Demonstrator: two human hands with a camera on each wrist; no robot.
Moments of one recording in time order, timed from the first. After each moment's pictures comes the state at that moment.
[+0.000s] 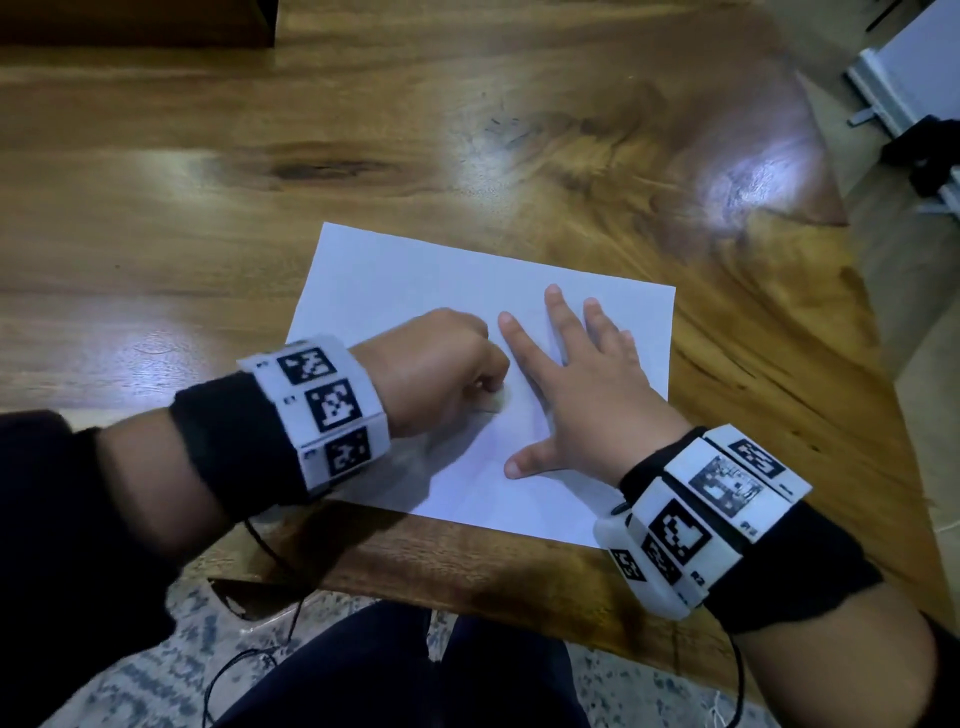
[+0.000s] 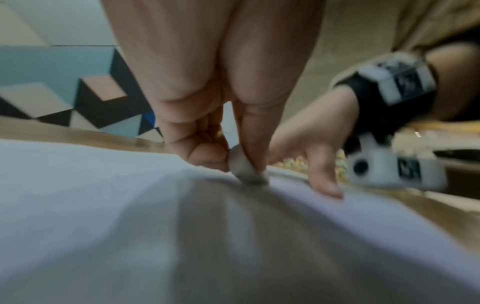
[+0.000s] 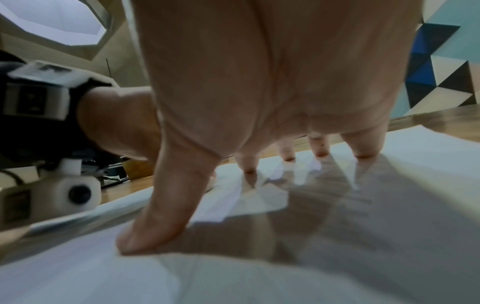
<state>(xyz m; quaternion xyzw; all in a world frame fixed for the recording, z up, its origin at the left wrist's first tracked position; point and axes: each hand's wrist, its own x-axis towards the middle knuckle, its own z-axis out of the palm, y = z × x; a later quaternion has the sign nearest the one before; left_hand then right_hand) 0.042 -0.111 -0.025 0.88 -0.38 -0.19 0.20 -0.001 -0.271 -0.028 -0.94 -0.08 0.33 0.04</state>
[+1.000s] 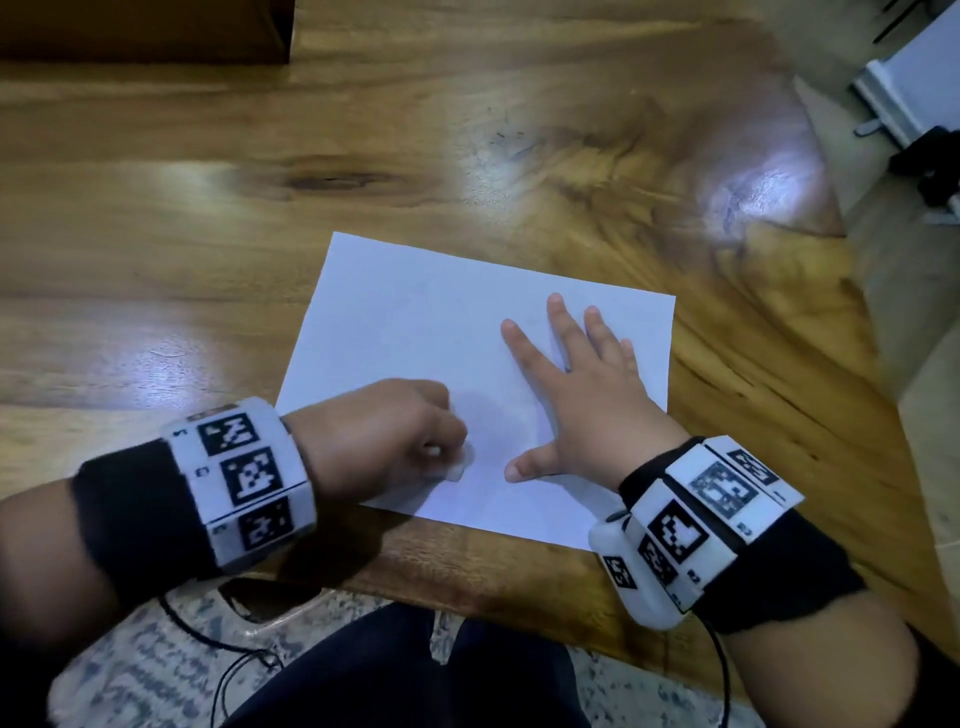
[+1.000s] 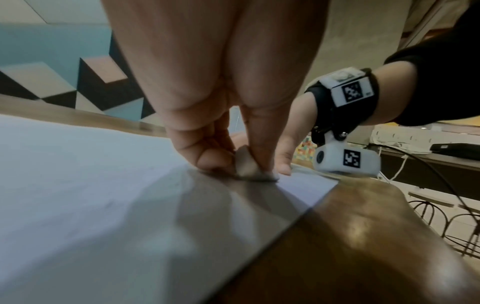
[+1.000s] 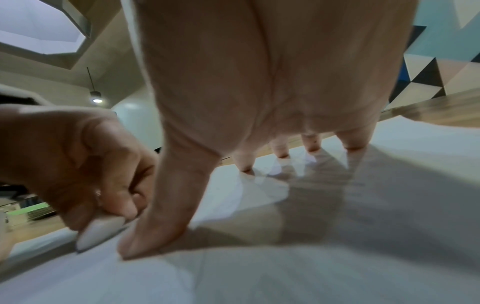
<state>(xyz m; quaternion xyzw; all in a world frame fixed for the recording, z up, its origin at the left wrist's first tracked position) 0.012 -0.078 -0.032 0.85 -0.39 -0.27 0.22 -0.001 -0.274 -0.025 -0.93 -0.08 0.34 0.07</state>
